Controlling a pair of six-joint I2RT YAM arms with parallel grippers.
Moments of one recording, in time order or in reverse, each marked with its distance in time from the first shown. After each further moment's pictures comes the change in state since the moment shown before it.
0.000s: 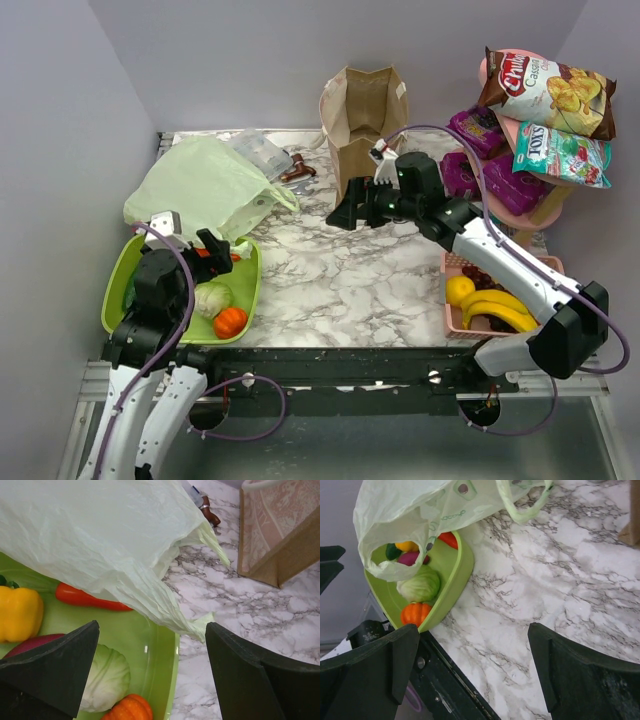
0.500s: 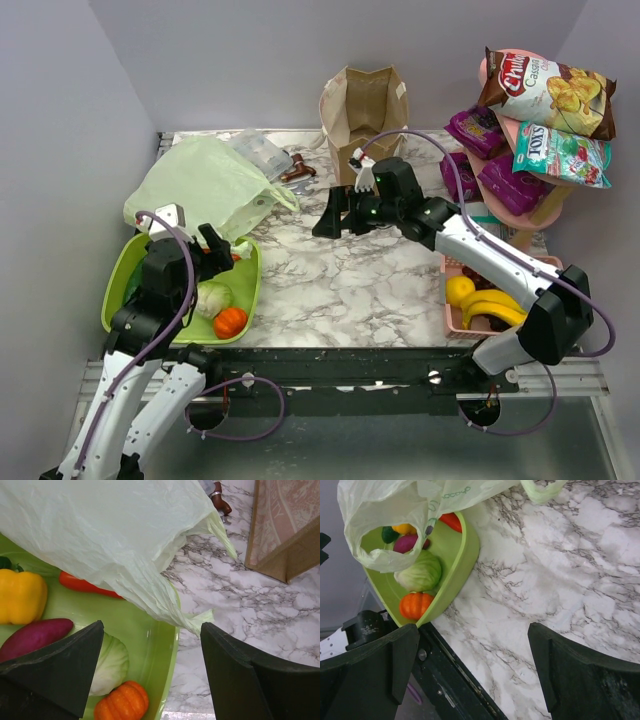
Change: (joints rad) left arm -0.148 0.093 0.074 -0.108 -0.137 -0.089; right arm 0.089 0.098 0.047 -0.016 0.015 0.001
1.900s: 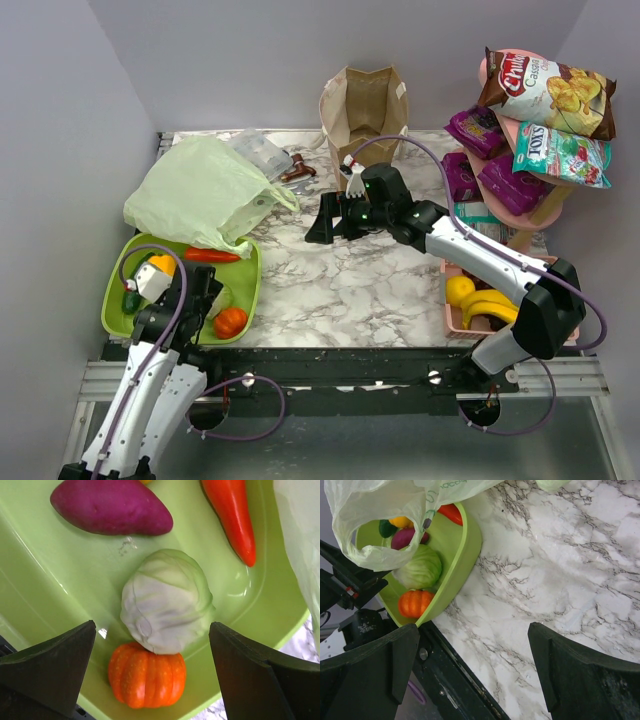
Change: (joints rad) left arm 0.083 -0.016 -0.229 -0.381 -0.177 -0.728; right arm 0.048 0.047 -0.012 0.036 0.011 0.031
